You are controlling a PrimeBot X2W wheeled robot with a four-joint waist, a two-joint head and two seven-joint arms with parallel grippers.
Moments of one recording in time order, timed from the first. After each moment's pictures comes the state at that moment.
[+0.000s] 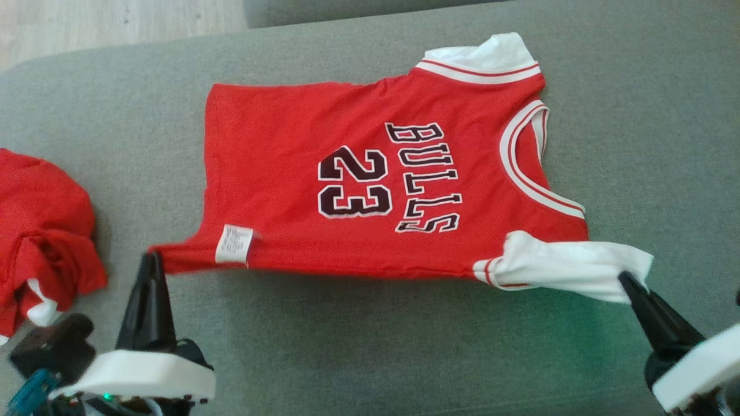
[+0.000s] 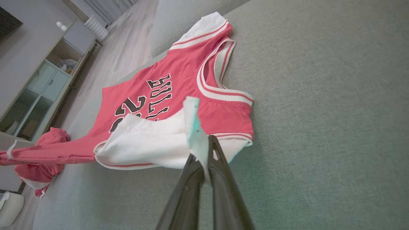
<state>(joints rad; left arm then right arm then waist) 0.18 0.23 -0.16 -0.43 -0.52 0.32 0.18 0.25 -0.20 -0.10 -0.31 0.75 0.13 0.52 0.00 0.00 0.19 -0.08</state>
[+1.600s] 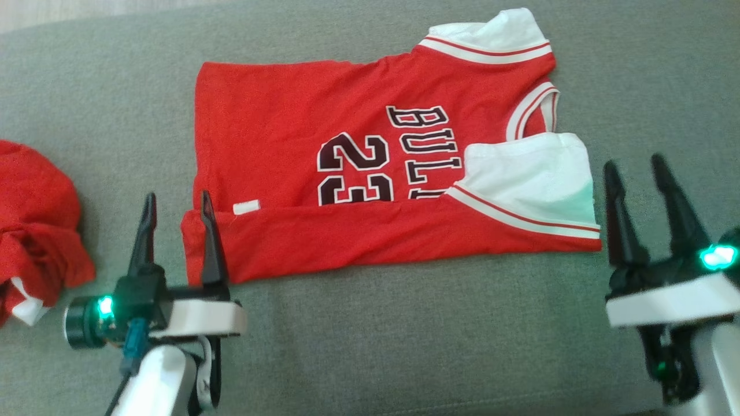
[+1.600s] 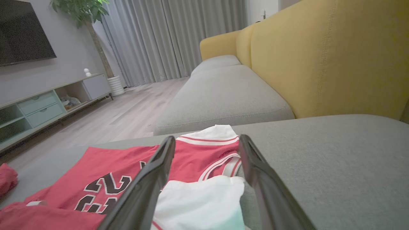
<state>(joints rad) -0.18 0.21 -0.30 0.14 -0.28 0.29 -0.21 -0.08 -0.23 0.09 -0.03 0.40 0.13 -0.13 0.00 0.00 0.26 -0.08</state>
